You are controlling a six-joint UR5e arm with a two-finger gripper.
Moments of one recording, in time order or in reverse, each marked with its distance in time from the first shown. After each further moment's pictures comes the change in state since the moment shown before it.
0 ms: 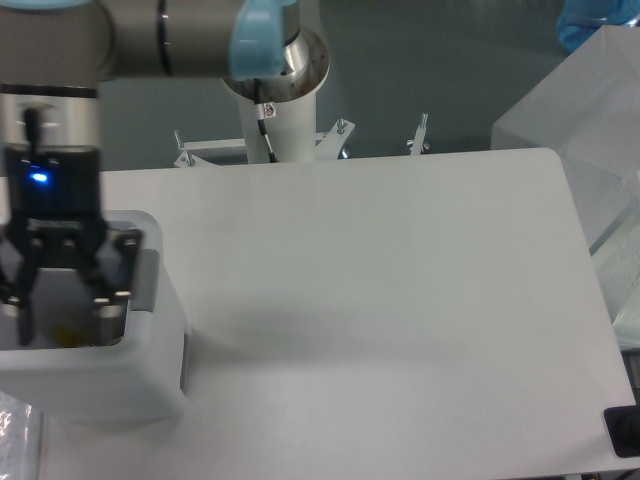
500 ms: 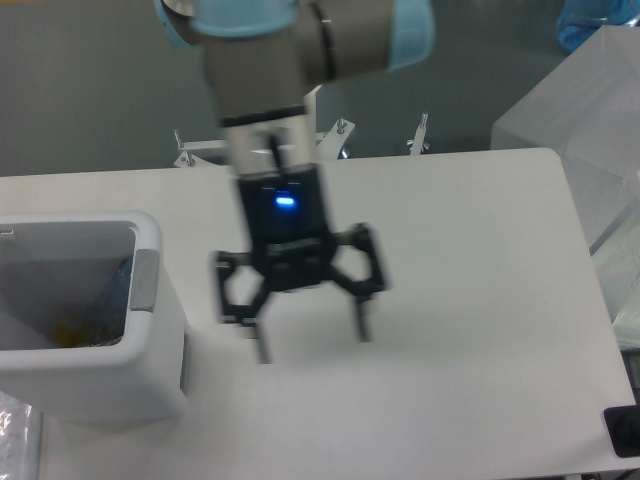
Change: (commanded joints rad) arm 0.246 -0.018 0.002 -0.012 0.015 0.388
